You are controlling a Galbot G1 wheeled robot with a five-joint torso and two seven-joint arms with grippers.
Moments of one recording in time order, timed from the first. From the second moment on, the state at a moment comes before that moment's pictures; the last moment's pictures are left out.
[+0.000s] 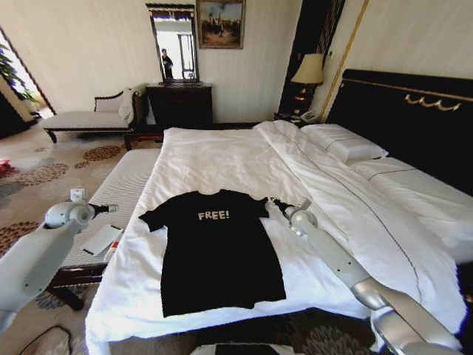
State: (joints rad) left arm 0.70 -0.60 -0.31 -1.36 -0.98 0.72 -0.27; right arm -0.60 0.96 0.01 1.32 1.55 -0.20 0.38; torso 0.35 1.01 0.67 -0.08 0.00
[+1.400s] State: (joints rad) left arm 0.71 -0.60 -0.30 -1.36 -0.96 0.72 -0.29; right arm -0.68 1.10 0.04 1.40 1.69 -0.14 0.37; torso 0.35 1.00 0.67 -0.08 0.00
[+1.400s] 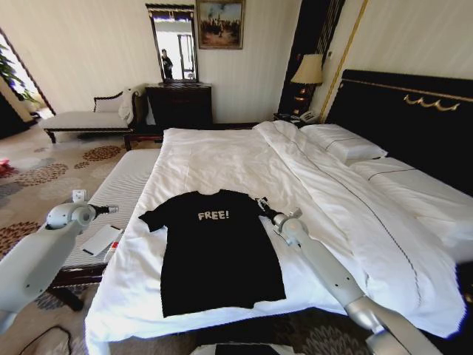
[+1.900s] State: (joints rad) left arm 0.70 -0.61 -0.30 -1.34 -0.95 0.71 -0.28; right arm -0.63 1.20 0.07 1.32 1.64 -0.09 0.29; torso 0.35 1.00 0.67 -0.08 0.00
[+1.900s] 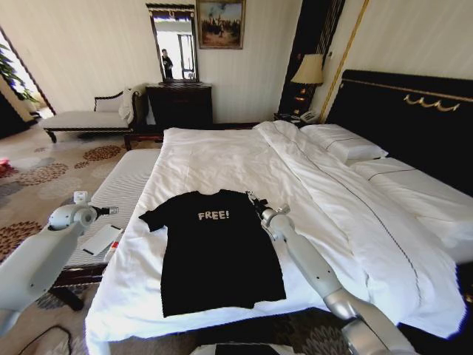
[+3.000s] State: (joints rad) left arm 0.72 -0.61 -0.30 -1.37 -0.93 0.71 -0.29; right arm -0.61 1.03 0.07 1.27 1.73 -0.23 0.31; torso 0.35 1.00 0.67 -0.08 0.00
